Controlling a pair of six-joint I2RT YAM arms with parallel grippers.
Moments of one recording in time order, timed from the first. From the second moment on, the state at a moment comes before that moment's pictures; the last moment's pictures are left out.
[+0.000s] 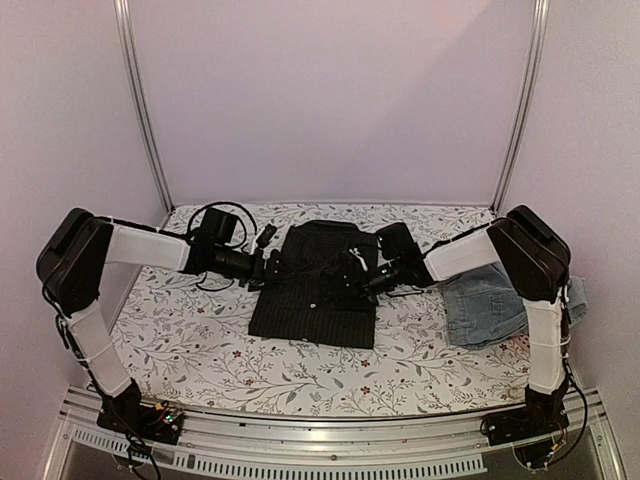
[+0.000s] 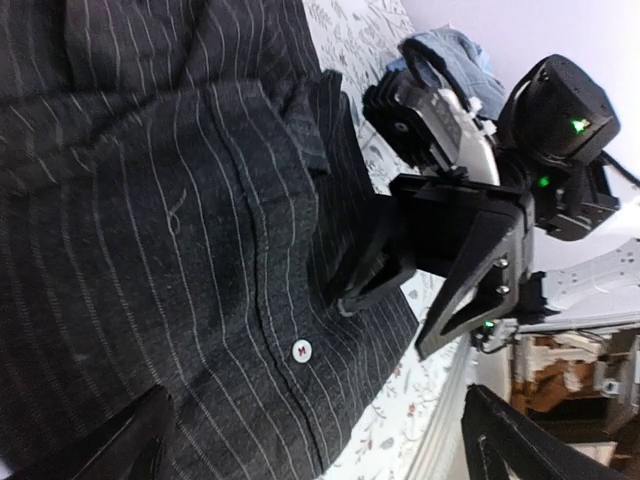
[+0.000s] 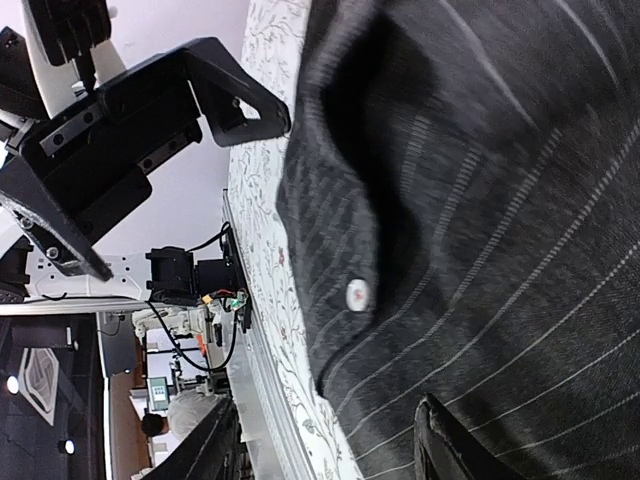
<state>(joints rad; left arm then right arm) -0.46 1.87 0.98 0.12 0.82 -0.51 0.65 2.16 1.21 0.25 -0.98 0.80</state>
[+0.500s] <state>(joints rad) -0.79 1.33 0.73 -0.09 0.13 0.09 0.65 2.22 1.66 -0.10 -0.94 0.55</state>
